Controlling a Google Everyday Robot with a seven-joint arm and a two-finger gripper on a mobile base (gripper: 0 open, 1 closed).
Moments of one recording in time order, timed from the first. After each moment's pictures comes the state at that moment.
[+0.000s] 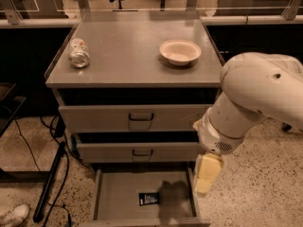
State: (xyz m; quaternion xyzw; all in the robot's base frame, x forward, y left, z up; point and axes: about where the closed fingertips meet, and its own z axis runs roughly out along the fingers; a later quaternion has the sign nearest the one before) arm 0.406 -0.126 0.768 -0.64 0.76 0.08 0.09
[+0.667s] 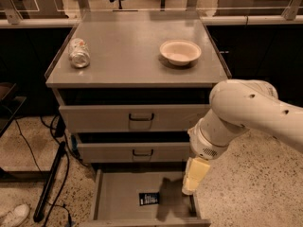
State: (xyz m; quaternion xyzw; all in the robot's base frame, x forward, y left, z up) arm 0.438 -0.117 0.700 -0.62 0.77 0.09 0.11
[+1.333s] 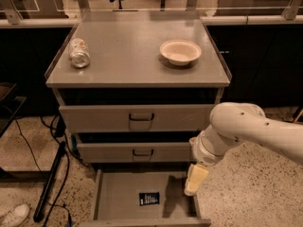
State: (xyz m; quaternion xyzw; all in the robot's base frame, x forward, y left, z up) arm 0.471 -0.137 0.609 -0.61 0.77 0.10 0.12
